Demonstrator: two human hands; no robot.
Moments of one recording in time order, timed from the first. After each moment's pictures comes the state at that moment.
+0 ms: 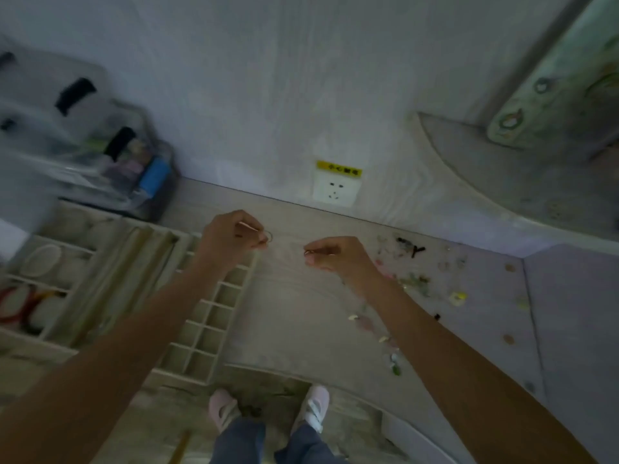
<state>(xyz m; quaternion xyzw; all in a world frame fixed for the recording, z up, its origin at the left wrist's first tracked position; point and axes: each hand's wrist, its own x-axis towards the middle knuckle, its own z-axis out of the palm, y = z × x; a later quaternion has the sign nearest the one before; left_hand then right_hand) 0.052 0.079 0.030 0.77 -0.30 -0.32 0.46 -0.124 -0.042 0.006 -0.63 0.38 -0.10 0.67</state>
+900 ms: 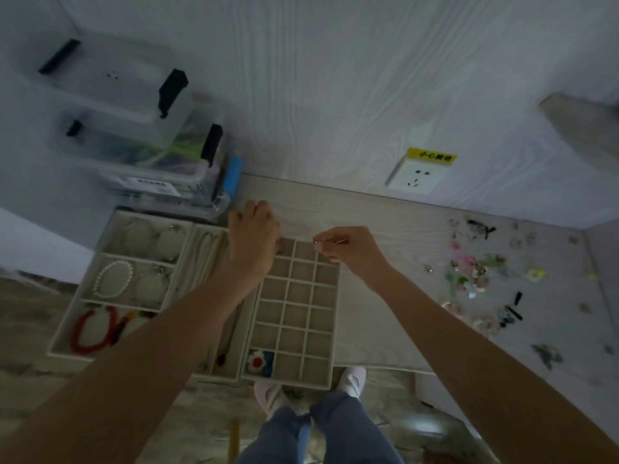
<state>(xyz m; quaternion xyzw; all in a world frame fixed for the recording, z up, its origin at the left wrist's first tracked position) 0.176 0.124 -0.017 0.83 -0.56 -0.01 -0.05 0.018 0.042 -0.008 -0.65 0.46 -0.13 0.60</state>
